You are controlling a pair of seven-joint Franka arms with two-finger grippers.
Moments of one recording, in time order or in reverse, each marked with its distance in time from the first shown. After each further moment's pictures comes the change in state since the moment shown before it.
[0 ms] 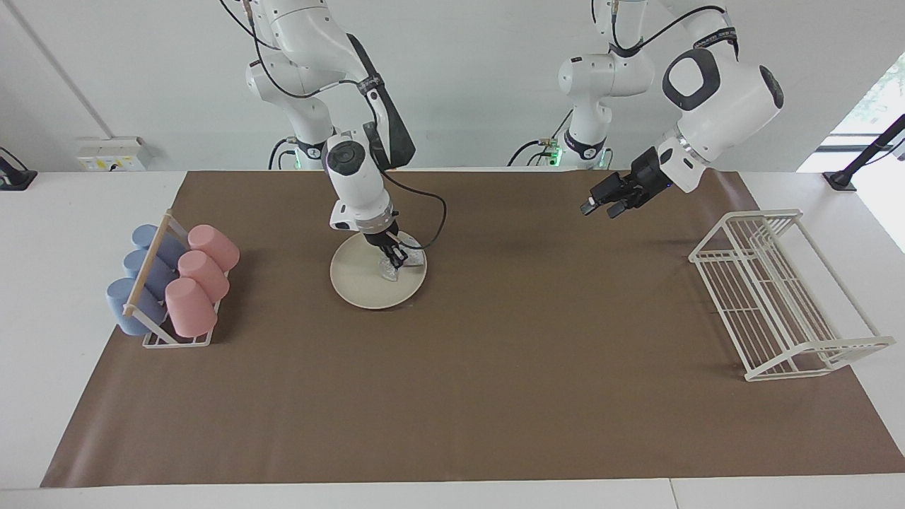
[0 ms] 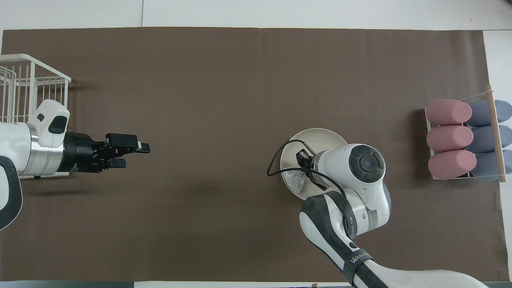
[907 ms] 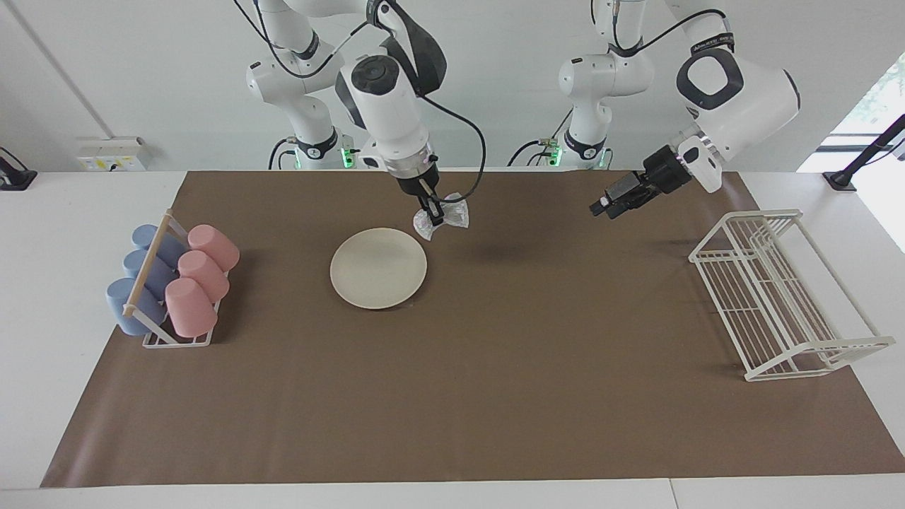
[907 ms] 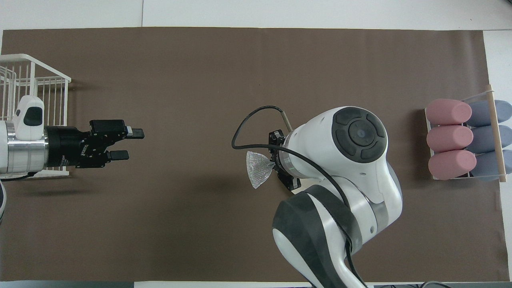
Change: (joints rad) left arm 0.044 0.001 0.004 0.000 -0.259 0.012 0.005; right arm 0.113 -0.076 0.006 0.444 0.002 -0.488 0.572
